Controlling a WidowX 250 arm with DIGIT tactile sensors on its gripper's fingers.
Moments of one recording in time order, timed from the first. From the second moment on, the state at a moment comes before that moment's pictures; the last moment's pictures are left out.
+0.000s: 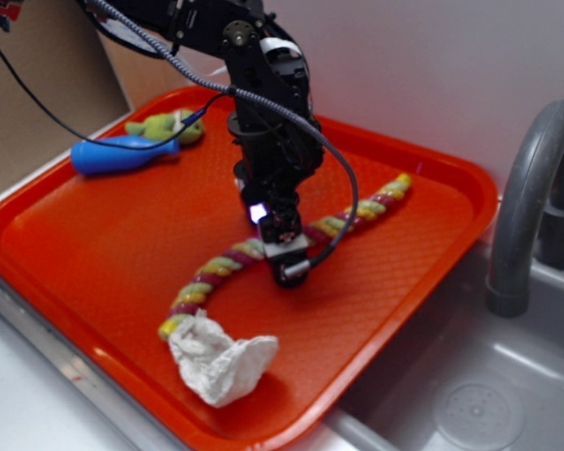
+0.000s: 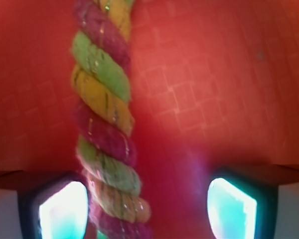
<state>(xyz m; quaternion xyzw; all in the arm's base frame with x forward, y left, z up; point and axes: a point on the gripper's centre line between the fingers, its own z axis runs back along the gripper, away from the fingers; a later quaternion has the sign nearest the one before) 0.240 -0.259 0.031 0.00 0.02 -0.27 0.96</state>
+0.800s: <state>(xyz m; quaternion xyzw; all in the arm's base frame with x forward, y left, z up) 0.233 -0.238 0.076 0.05 0.02 -0.21 0.98</state>
